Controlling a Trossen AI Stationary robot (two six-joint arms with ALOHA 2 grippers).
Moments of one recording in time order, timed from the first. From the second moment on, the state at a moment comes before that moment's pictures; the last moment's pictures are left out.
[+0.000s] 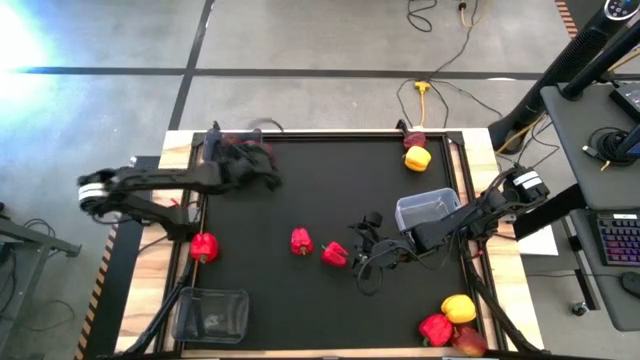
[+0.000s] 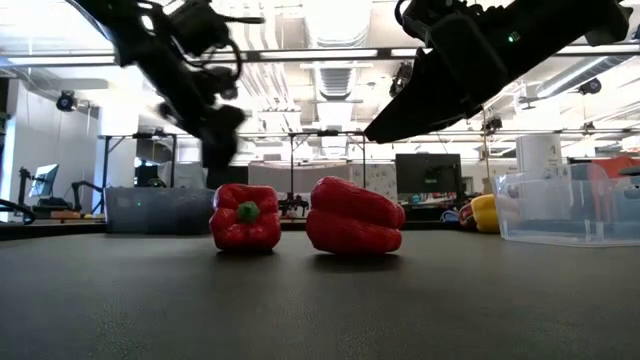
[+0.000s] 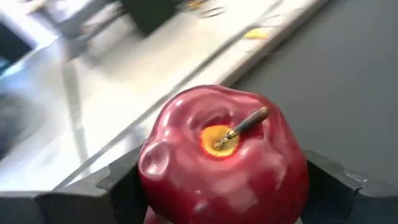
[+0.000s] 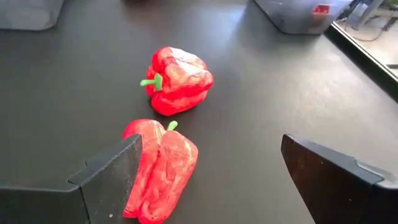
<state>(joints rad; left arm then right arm) 0.31 1.24 0.73 -0.27 -0.77 -0.15 0.36 1.60 0.78 0.20 0.59 0.21</state>
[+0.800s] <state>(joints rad) 0.73 1.18 0.61 -0.36 -0.65 -0.41 0.36 1.60 0.78 0.19 0.59 0.23</state>
